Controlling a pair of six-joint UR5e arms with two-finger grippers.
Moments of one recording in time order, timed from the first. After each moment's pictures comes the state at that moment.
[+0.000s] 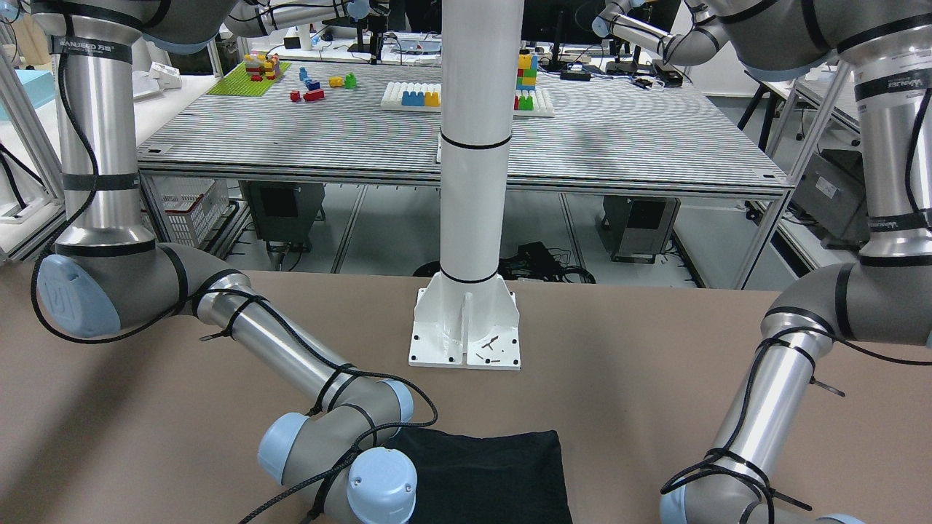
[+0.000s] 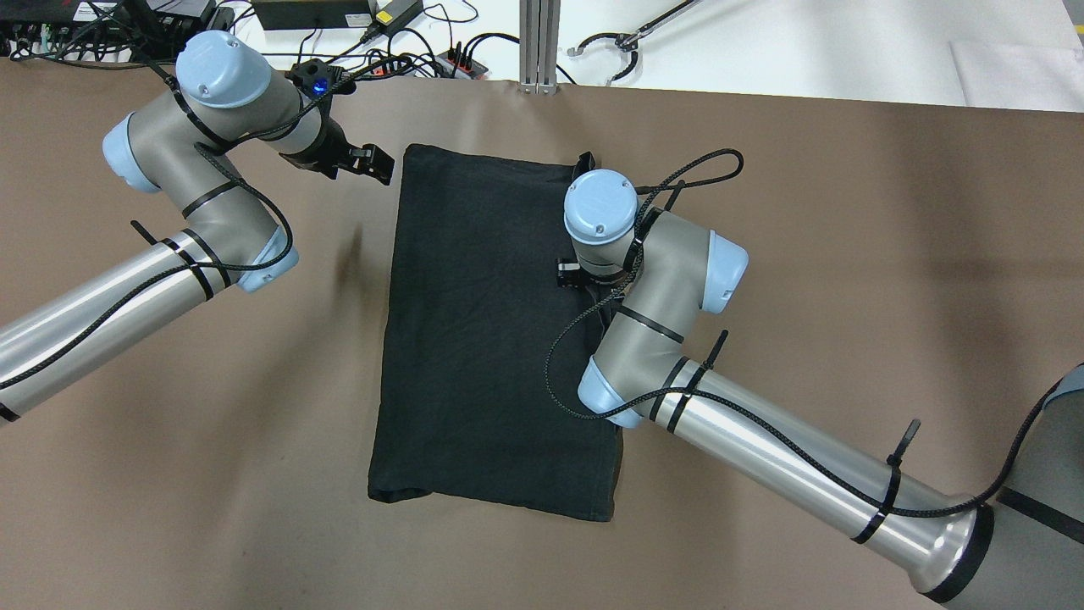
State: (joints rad) left arm -0.96 -2.36 -1.03 -2.26 -2.05 -0.87; right arm 0.68 -0.68 1.17 -1.42 1.75 1.02
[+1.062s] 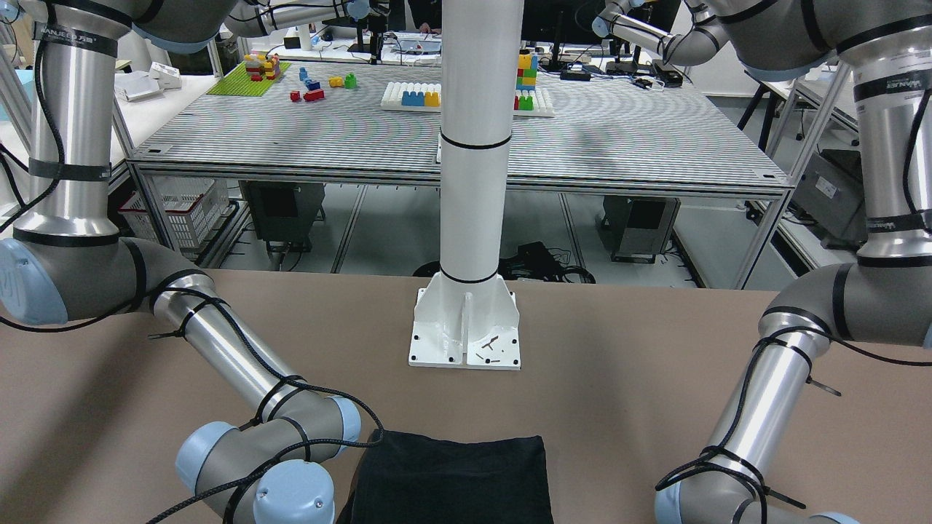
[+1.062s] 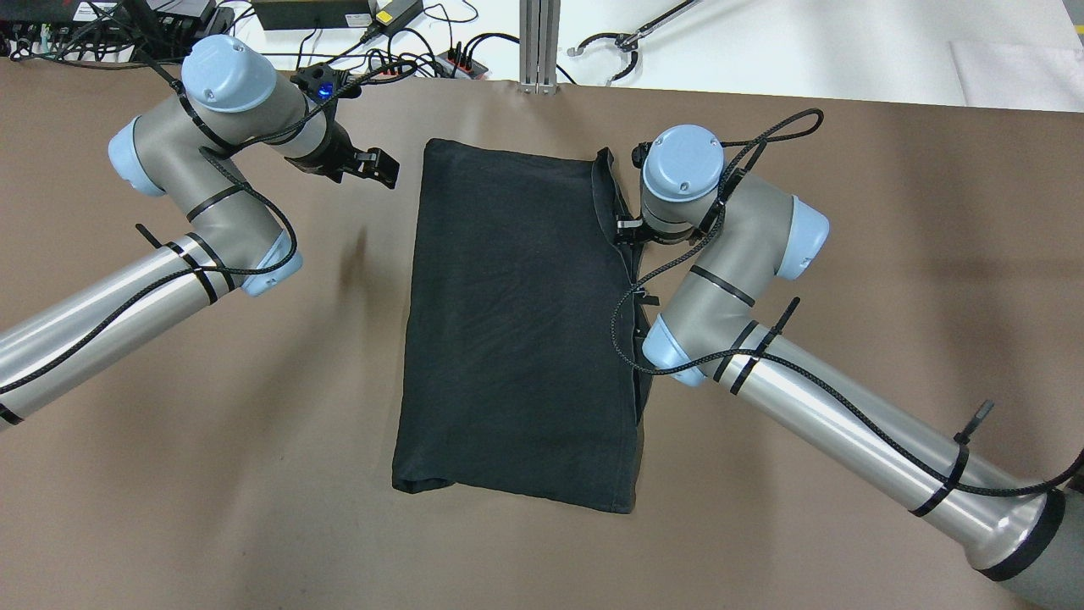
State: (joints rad) left arm -0.95 -2.36 -1.04 -2.27 -2.05 -0.87; right arm 0.78 -0.77 1.23 -1.36 1.76 0.95
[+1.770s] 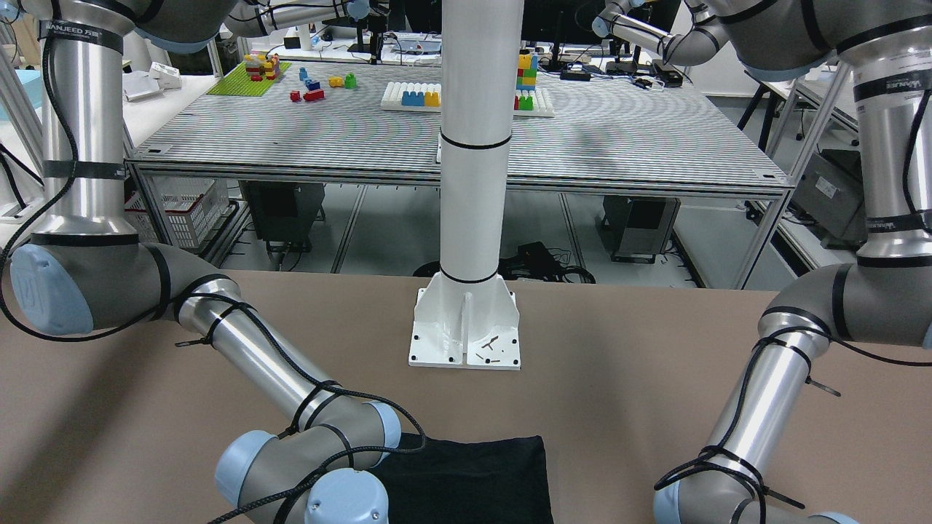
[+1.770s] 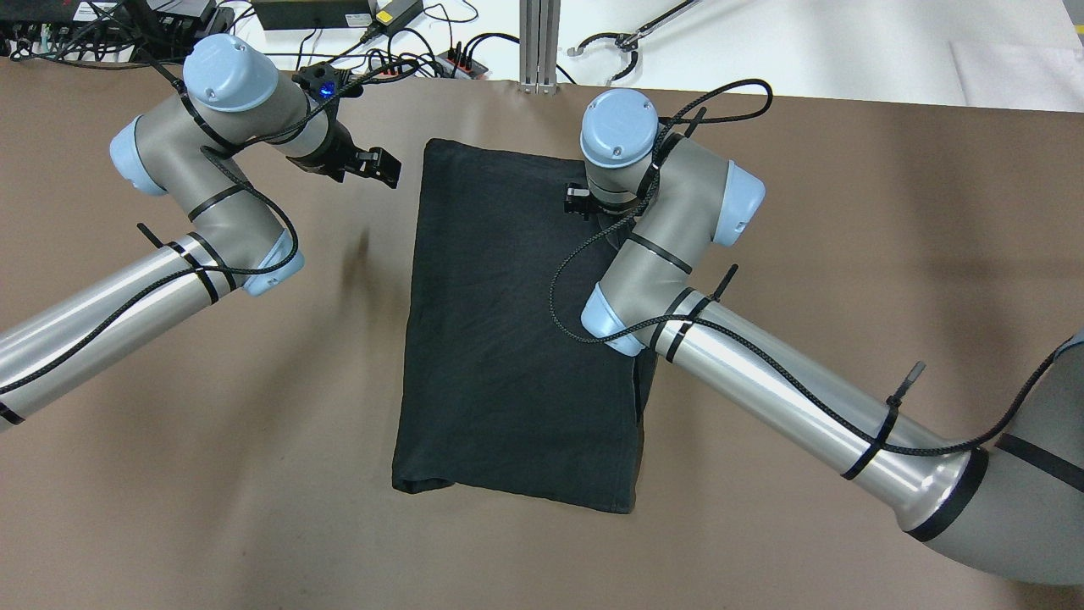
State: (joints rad) left arm -0.95 -2.37 -1.04 -2.27 -2.05 -0.87; right arm 0.77 -0.60 1.07 -1.36 1.74 1.08
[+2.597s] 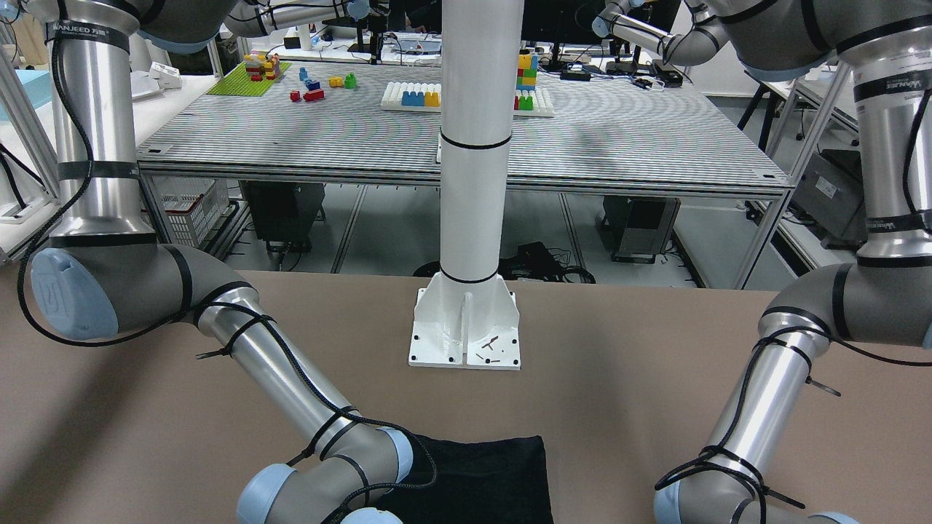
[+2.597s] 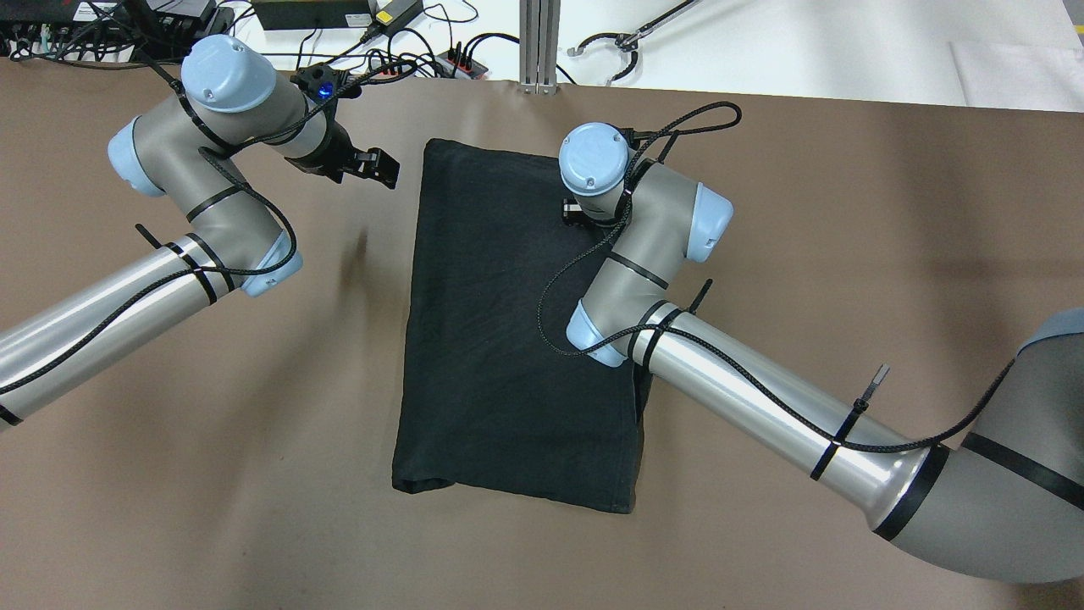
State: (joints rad) left arm -0.95 -2.36 -1.04 -2.27 -2.05 -0.87; right arm 0.74 -0.54 0.90 -1.28 1.63 1.03
